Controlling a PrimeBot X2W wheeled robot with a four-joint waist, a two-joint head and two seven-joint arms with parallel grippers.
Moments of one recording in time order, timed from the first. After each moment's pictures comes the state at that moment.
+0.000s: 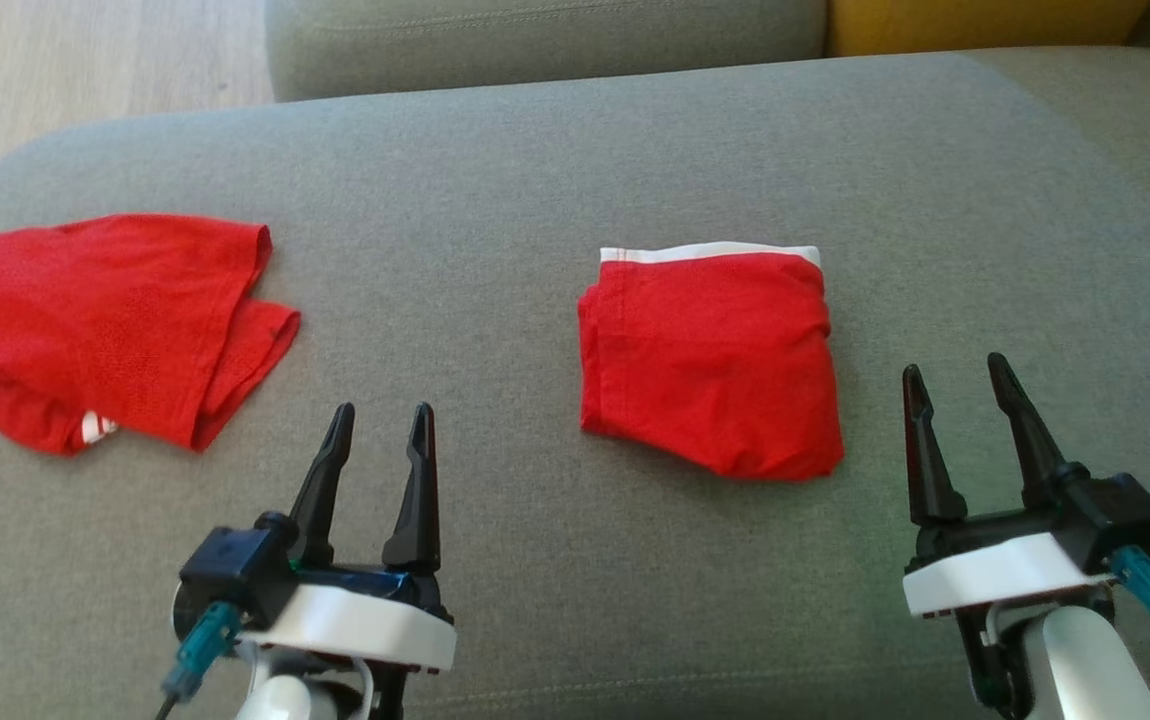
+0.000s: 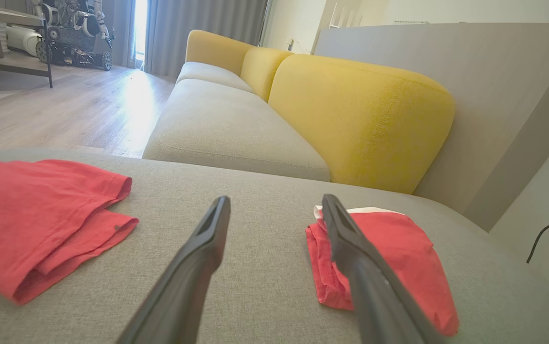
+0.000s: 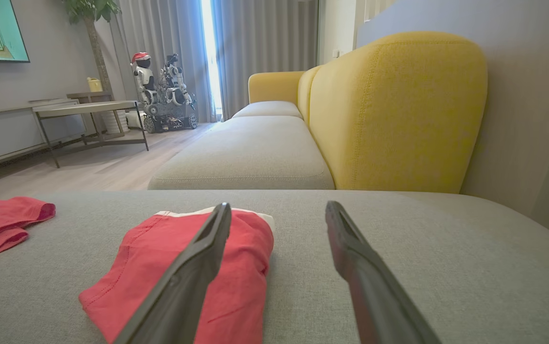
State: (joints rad) left arm 0.04 0.05 -0.31 -0.01 -0.31 0.09 -0.25; right arm -0.05 -0.05 0.04 0.17 0.06 0.13 -0.25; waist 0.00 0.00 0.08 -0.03
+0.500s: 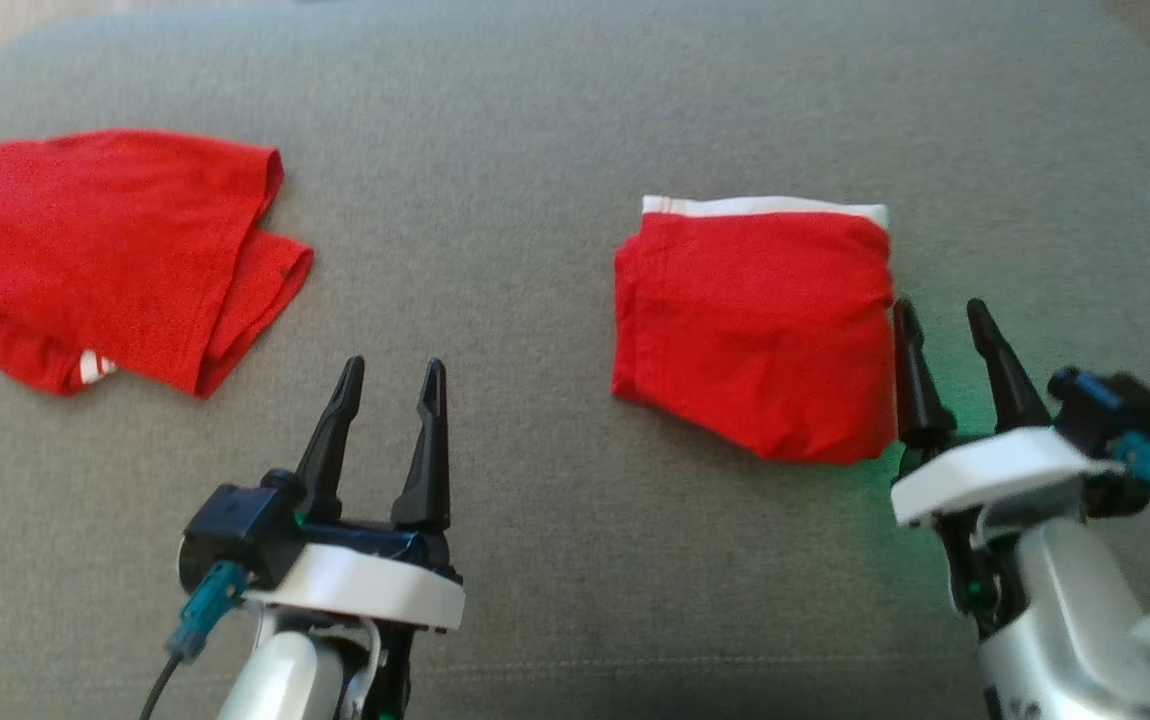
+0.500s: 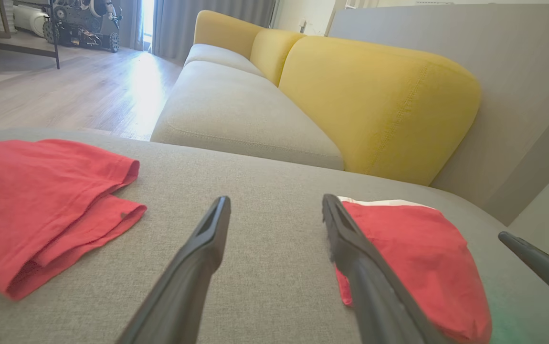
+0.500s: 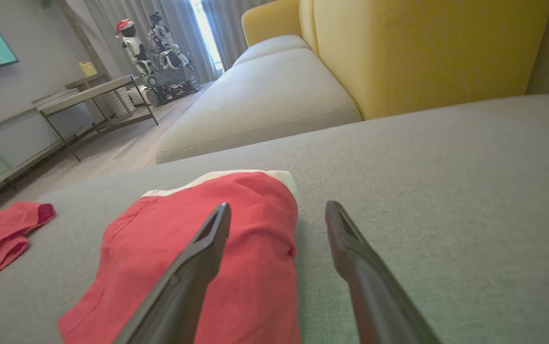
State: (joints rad) left arm -0.04 0.05 -0.33 0.00 -0.31 0.08 -0.25; right arm -0.24 -0.05 0.05 0.35 0.28 0.13 -0.13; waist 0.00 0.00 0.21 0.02
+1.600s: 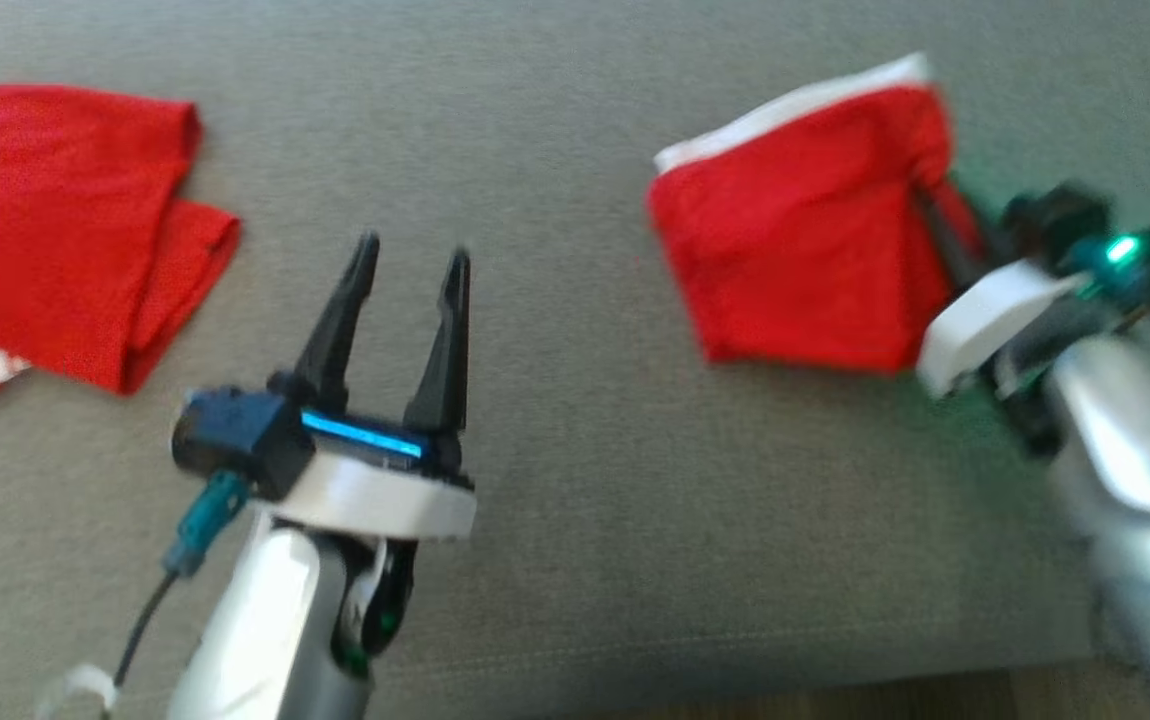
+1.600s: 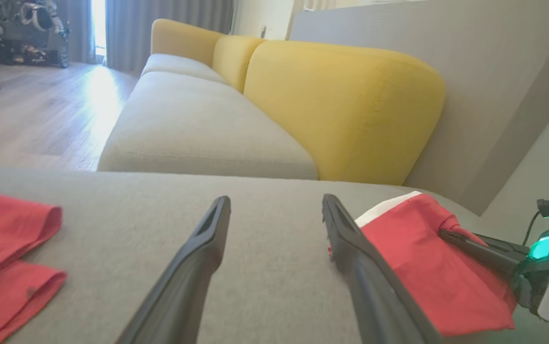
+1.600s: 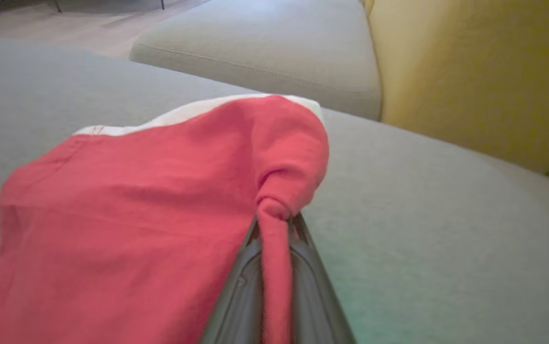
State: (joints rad) left arm -0.19 0.05 -0.34 0.00 -0.26 0.03 -0.25; right arm -0.60 -0.26 0.33 0.63 0.15 0.13 -0.08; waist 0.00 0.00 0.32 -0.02
